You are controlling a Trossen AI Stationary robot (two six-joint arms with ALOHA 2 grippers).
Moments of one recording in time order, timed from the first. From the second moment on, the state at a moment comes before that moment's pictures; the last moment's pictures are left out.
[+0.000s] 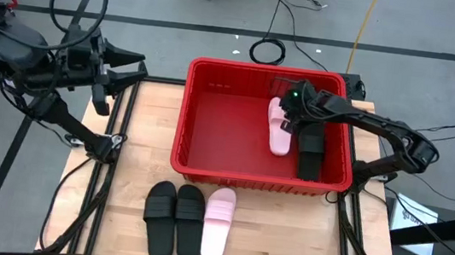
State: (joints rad) left arm -0.29 1.33 2.36 -1.18 -0.63 -0.16; right arm -0.64 1.39 0.95 -0.54 0.16 -0.37
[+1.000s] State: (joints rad) left arm -0.29 1.32 2.36 -1.18 -0.49 -0.05; right arm -0.44 1.04 0.95 0.19 0.02 0.49
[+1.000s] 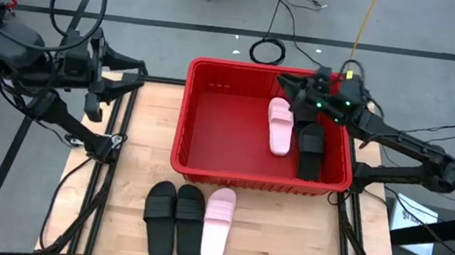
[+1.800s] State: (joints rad) left arm -0.29 1.31 2.36 -1.18 -0.36 -0.01; right arm 0.05 1.15 0.95 0.91 0.00 0.40
